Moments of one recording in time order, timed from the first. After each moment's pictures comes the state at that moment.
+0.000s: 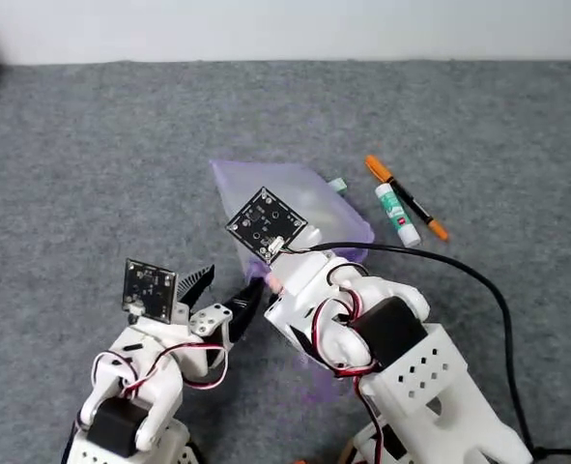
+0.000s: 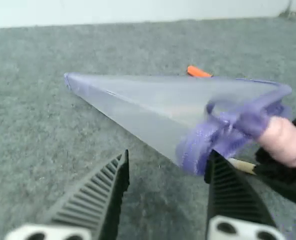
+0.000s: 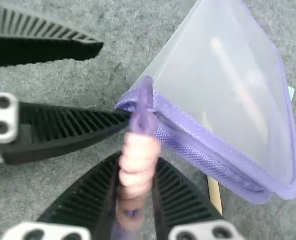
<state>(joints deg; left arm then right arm) 17.8 -103.4 87.0 56.3 13.2 -39.1 -46.2 33.5 77.5 11.6</state>
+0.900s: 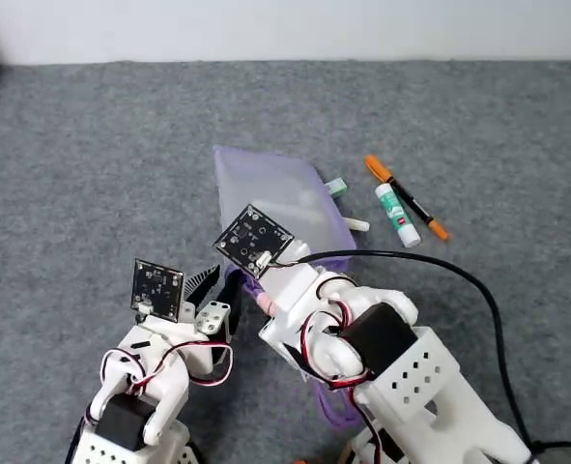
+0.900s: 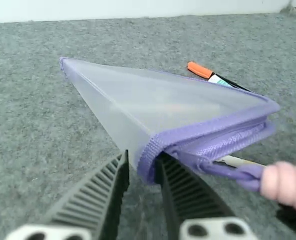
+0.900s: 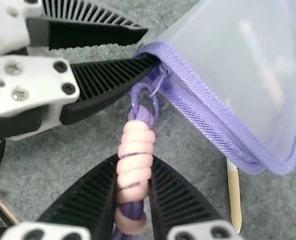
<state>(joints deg) 18.1 -103.4 91.8 51.8 13.1 -43.8 -46.2 33.5 82.0 8.9</state>
